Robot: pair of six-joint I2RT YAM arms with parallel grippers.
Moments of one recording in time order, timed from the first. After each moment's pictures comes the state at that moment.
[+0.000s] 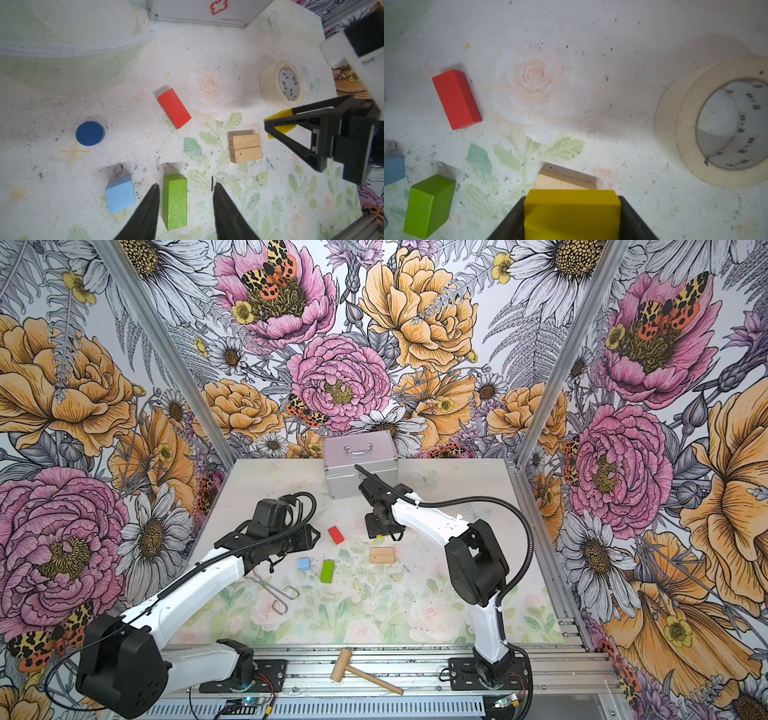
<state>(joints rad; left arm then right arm) -0.36 1.23 0.87 -0.46 0.13 -0.47 0.66 1.98 1.64 -0.92 0.06 0.39</state>
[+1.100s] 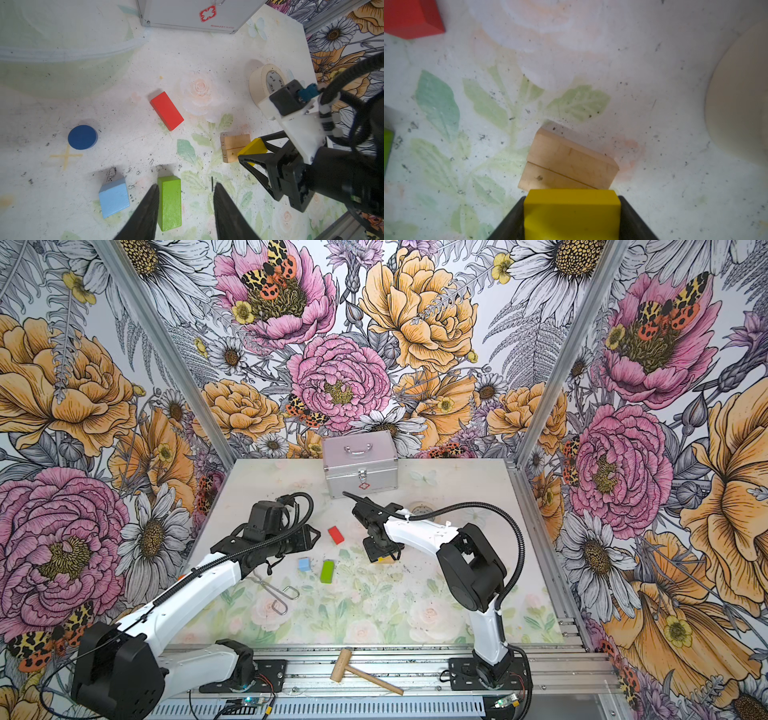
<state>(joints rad) -0.35 1.19 0.84 -0.42 0.17 -0.47 0.73 1.98 1.48 -0.87 0.08 0.26</state>
